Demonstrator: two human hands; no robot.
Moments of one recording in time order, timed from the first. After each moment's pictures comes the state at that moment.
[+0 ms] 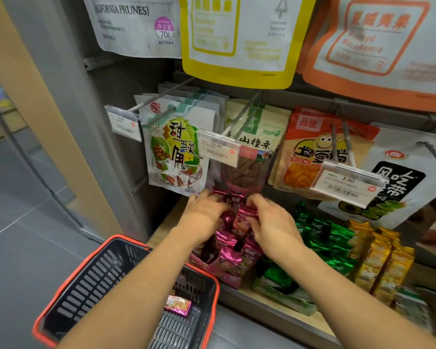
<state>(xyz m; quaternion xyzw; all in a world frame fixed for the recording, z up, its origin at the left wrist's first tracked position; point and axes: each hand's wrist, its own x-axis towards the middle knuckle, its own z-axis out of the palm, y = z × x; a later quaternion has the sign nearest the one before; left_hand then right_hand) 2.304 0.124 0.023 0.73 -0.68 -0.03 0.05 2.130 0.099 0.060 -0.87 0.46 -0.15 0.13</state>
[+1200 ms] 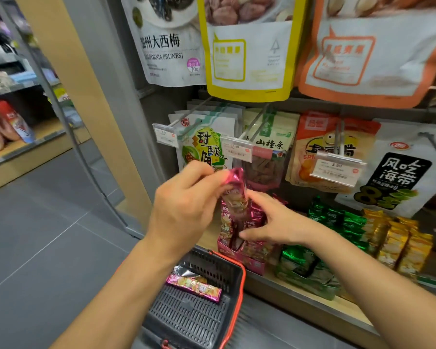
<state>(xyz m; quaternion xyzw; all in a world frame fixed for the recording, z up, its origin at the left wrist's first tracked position) 2.274 0.278 0.174 0.55 -0.66 0.29 0.42 2.123 0.134 0.108 -0.88 0.28 -0.05 0.38</state>
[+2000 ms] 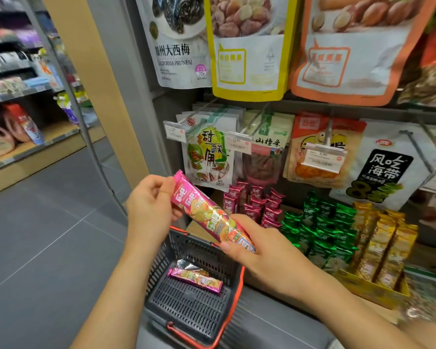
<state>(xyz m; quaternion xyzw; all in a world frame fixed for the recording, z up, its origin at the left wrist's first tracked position) 2.295 0.327 0.149 0.71 -0.32 -0.07 0.62 2.089 0.252 0.122 -0.89 0.24 -0.15 0.35</state>
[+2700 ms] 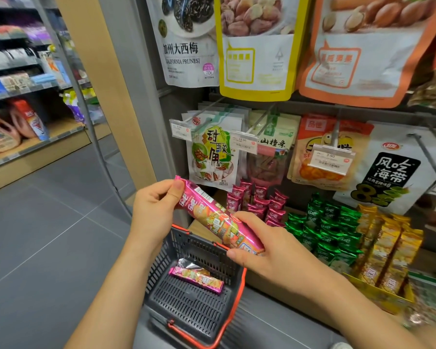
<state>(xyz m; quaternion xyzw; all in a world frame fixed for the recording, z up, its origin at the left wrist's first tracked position) 2.299 0.332 0.144 0.62 -0.37 -0.17 0.67 2.086 0.242 0.116 -0.91 0.22 -0.15 0.33</state>
